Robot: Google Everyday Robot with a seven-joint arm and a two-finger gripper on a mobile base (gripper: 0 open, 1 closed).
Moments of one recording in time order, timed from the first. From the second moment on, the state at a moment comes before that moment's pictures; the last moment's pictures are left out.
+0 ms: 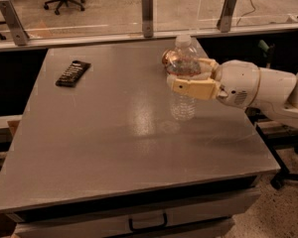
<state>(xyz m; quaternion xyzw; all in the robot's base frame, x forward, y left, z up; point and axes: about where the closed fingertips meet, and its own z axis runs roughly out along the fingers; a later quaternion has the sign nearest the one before) 0.522 -0.075 0.967 -0.43 0.54 0.42 0.59</state>
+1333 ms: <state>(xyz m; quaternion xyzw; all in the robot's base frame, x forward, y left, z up) 0.516 -0.118 0.932 -0.41 0.55 0.44 0.58</state>
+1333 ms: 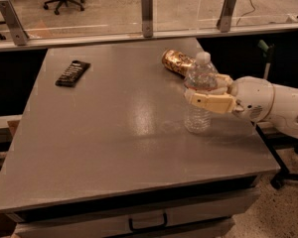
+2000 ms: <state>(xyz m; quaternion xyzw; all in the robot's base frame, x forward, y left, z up) 0.515 -0.122 0.920 -0.41 0.54 0.44 0.58</state>
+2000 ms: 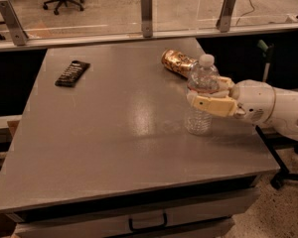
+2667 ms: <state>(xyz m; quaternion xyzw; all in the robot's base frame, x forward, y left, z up) 0.515 -0.127 0.914 -0.41 0.55 0.44 0.58</state>
